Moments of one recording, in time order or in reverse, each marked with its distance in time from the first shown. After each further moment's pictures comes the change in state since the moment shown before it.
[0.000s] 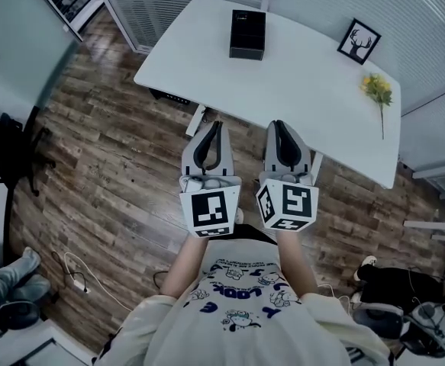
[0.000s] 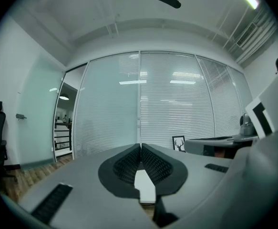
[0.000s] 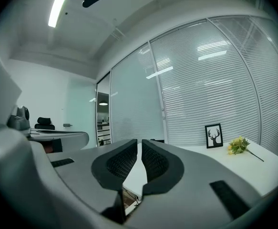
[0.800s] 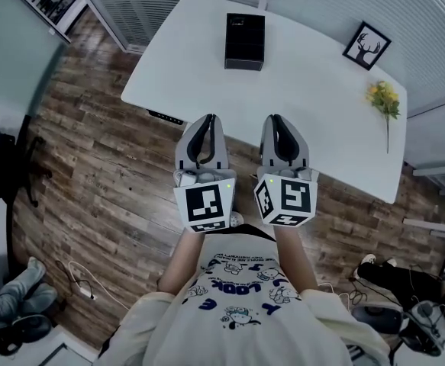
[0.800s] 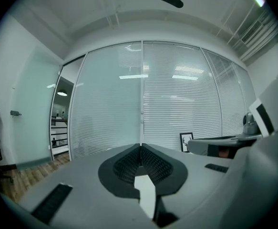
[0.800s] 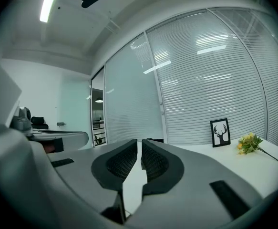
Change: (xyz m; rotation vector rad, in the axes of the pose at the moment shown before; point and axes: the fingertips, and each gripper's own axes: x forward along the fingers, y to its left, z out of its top) left arm 0.129 0.039 -0.017 -0.006 0.049 -0.007; right arm 0.124 -0.034 -0.010 0.024 0.041 -0.025
